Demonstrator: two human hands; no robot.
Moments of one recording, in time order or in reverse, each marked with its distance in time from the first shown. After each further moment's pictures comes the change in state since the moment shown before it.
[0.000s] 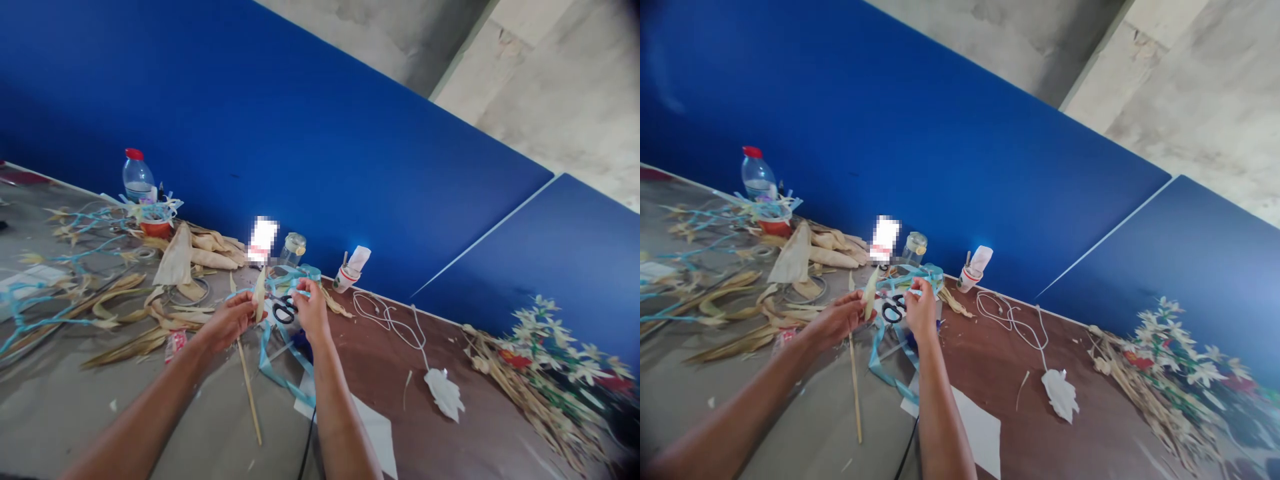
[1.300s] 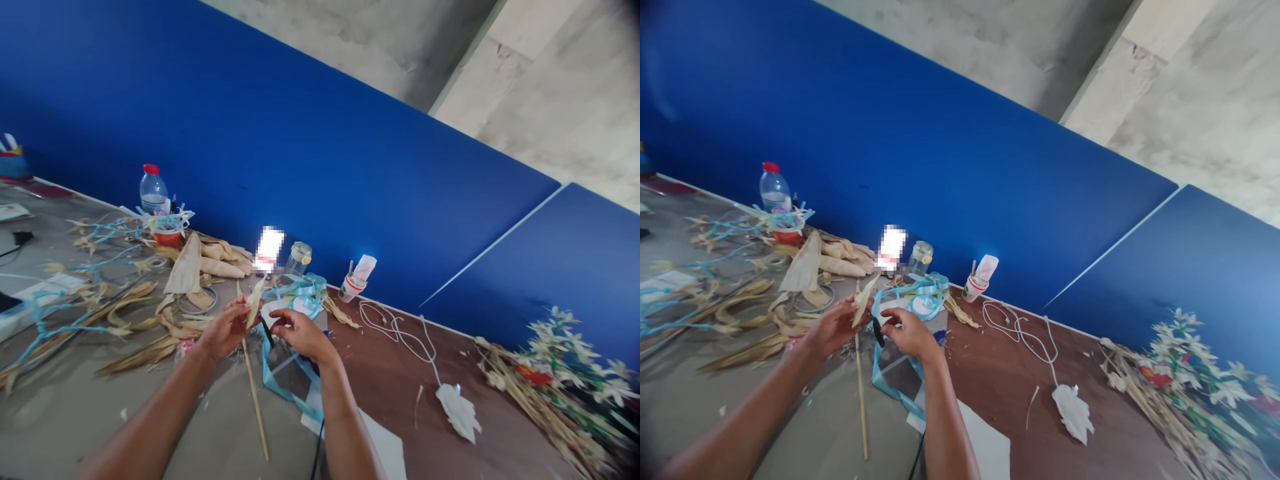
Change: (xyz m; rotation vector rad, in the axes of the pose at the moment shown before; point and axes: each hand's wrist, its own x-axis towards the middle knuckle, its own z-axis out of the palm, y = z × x) left_hand -0.010 0.017 0.000 -0.136 0.136 0.069; right_hand -0.017 -0.012 0.004 -0.133 -0.683 -0.004
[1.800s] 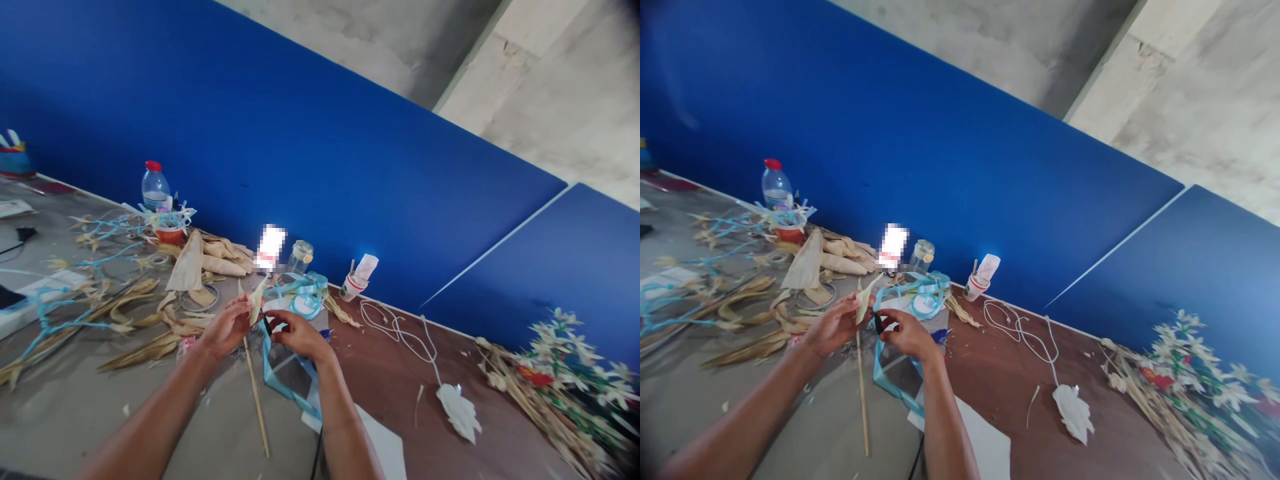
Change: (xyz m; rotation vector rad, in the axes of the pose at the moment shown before) left_hand 0.000 -0.001 -0.001 0.007 -0.071 -0.006; right_hand 0.004 0.010 0.005 0.063 -0.083 -0.020
